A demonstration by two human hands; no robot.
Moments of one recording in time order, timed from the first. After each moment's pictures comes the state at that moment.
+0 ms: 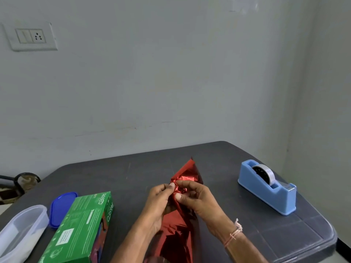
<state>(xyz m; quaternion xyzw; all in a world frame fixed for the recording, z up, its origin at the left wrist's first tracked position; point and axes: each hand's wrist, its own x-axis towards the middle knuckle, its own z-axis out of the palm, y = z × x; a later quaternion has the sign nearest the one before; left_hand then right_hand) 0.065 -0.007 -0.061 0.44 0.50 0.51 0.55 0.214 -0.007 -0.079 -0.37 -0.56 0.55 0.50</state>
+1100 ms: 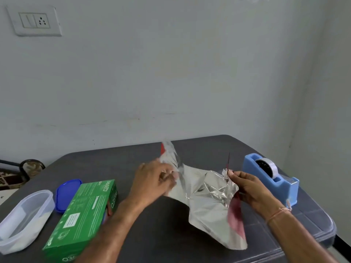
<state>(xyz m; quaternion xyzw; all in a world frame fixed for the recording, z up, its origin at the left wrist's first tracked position) 0.013 0.009 -0.048 0.78 0.55 0.30 0.01 0.329 0.016 -0.082 -0.50 -0.39 0.57 0.51</state>
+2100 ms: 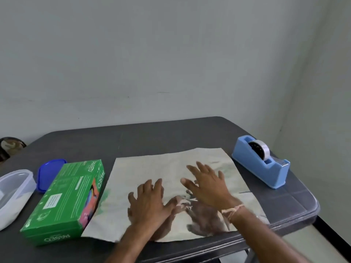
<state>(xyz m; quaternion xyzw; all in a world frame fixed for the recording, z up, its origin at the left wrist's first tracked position) 0.055 -0.032 -0.154 0.70 0.71 0.07 0.03 0.251 -0.001 -0.110 -0.63 -0.76 0.13 0.10</state>
